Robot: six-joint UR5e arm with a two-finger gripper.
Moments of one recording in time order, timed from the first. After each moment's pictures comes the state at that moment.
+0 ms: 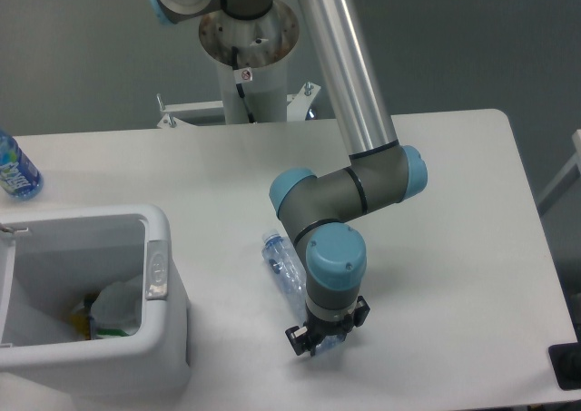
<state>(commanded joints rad) 2.38 -2.28 -1.43 -0.85 1.52 -0.05</state>
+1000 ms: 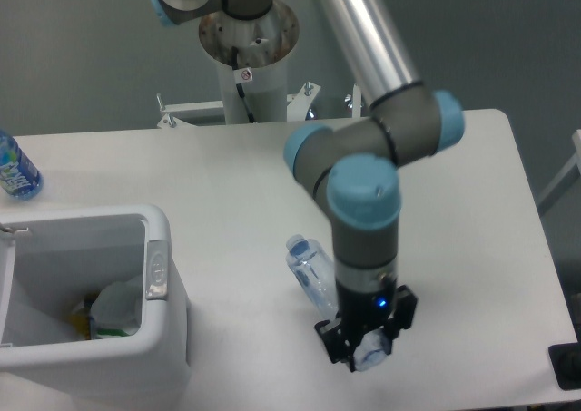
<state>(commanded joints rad) 2.43 -2.07 -1.17 -0.81 1.38 -0.06</state>
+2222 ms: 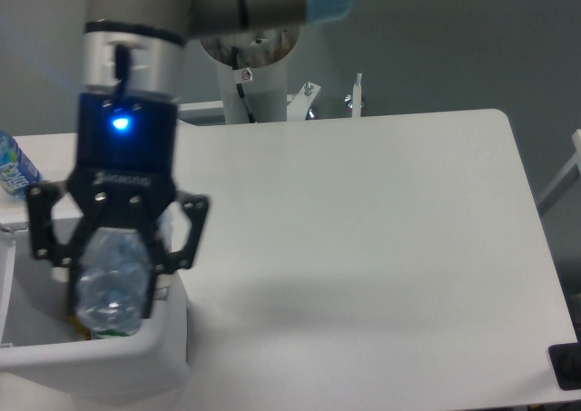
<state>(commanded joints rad) 2.07 -1.96 -1.14 -0.68 1.32 0.01</state>
